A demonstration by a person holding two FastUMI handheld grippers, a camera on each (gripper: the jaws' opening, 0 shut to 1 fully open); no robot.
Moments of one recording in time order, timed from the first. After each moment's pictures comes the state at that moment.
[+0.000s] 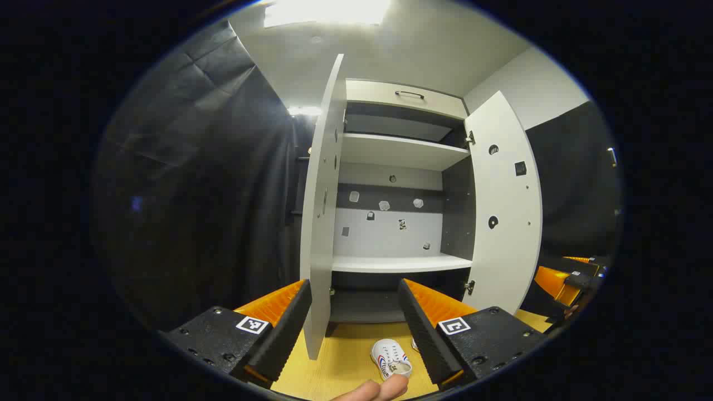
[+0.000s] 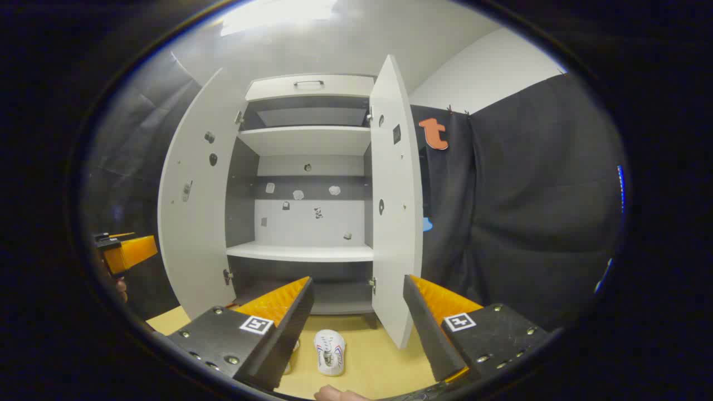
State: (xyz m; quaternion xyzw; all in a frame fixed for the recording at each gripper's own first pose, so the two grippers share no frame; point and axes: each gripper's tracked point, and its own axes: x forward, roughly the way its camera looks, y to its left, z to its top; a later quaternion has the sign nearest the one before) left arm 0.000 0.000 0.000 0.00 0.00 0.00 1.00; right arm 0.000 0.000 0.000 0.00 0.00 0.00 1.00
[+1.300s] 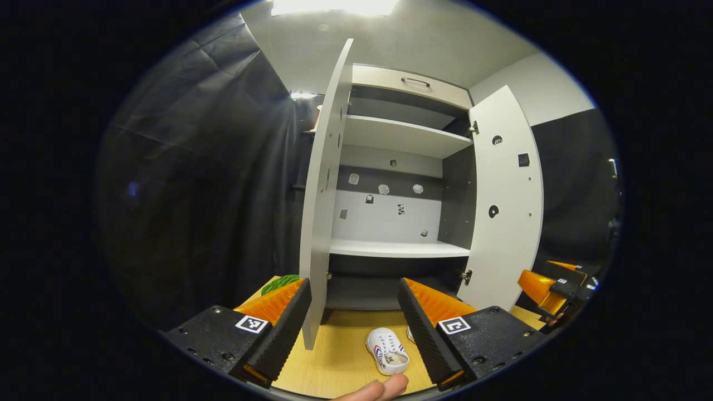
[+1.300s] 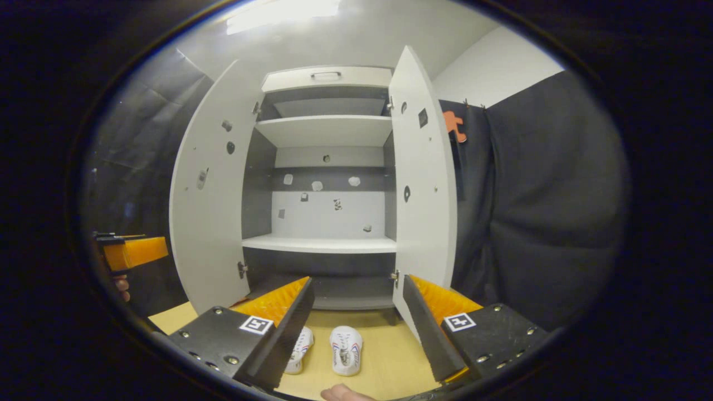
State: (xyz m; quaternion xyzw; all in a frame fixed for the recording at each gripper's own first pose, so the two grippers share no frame) left arm 0.003 0.004 -0.030 -0.02 0.04 -0.01 1.00; right arm 0.022 0.039 -0.046 0.00 0.02 0.05 1.00
